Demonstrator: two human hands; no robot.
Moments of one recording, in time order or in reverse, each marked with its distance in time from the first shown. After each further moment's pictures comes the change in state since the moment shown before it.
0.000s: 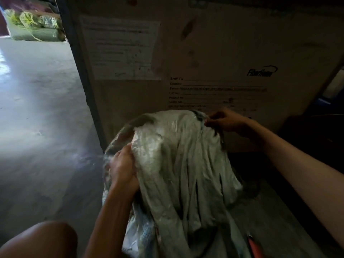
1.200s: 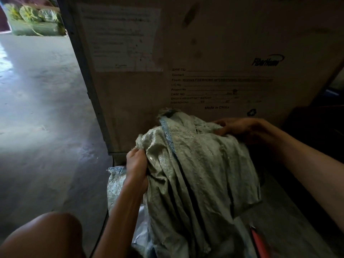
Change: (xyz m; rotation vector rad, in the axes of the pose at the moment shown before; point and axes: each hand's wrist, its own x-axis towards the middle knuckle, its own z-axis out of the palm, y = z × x) left_hand -0.004 -0.025 0.009 0.231 -0.046 0.024; right_hand -0.005 0.039 0.015 0.427 -0.459 0.259
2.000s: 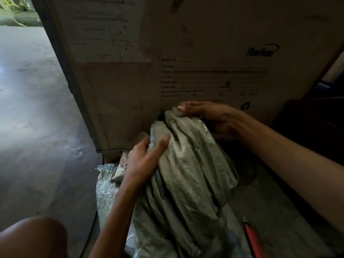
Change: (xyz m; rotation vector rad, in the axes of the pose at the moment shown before) left_hand -0.003 -0.008 0.013 0.653 -0.242 0.266; right_hand 0.003 -0.044 0.045 0.410 0.038 -0.194
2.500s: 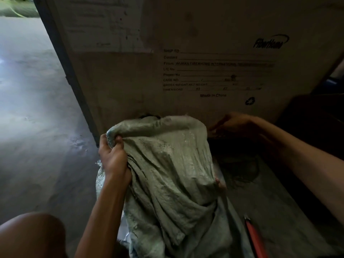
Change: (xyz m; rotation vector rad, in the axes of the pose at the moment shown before) left_hand 0.022 -0.039 -0.020 -0.663 0.495 -0.003; right_hand 0.006 0.048 -0.070 -0.741 0.257 0.257
